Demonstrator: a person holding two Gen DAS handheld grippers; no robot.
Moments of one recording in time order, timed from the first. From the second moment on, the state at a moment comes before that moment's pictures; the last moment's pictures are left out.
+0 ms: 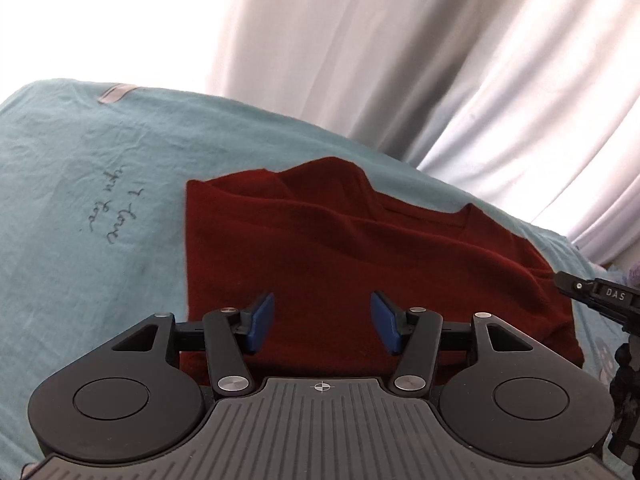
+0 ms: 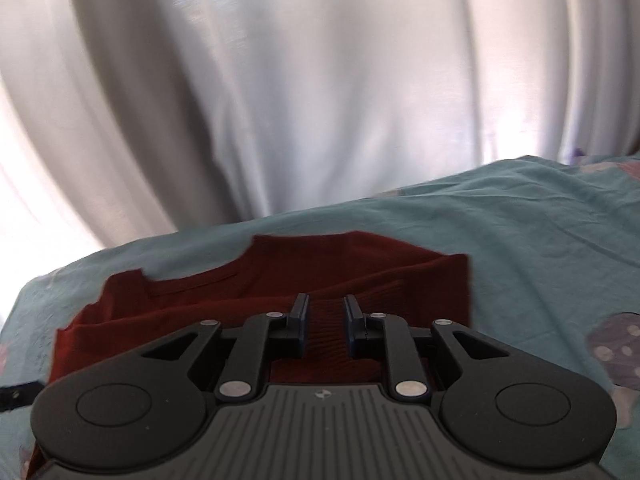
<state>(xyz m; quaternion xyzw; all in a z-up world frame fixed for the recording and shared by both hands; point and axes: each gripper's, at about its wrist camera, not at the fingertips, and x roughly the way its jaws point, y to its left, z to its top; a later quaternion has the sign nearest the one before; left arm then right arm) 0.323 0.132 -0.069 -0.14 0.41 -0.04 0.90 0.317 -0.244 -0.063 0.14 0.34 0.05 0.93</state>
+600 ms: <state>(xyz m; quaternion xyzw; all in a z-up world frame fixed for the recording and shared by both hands) 0.391 0.072 -0.108 -0.01 0.41 0.02 0.91 0.353 -0.198 -0.110 -0.06 0.29 0.05 0.95</state>
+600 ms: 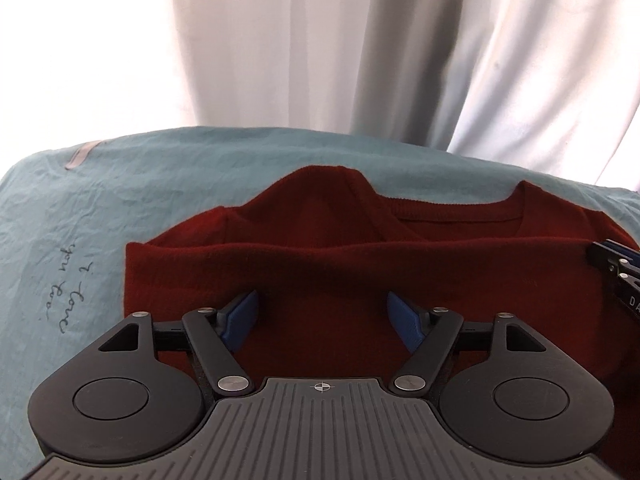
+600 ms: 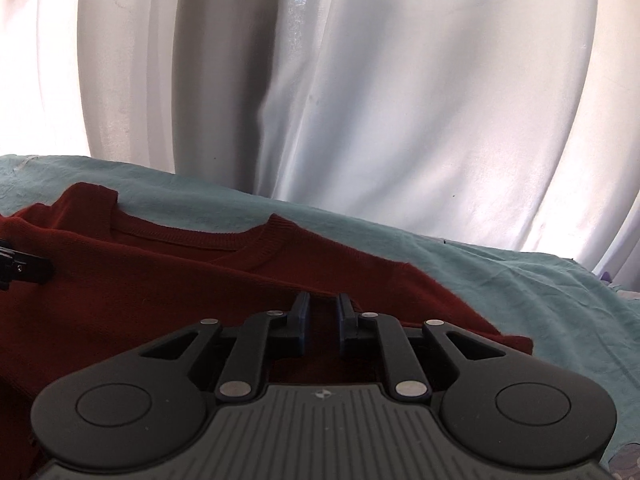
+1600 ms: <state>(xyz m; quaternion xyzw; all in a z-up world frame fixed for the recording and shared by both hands) 0.314 0.111 -0.090 -0.08 0.44 0.01 0.89 0.278 -0.315 -0.125 0.50 0.37 0.07 0.78</state>
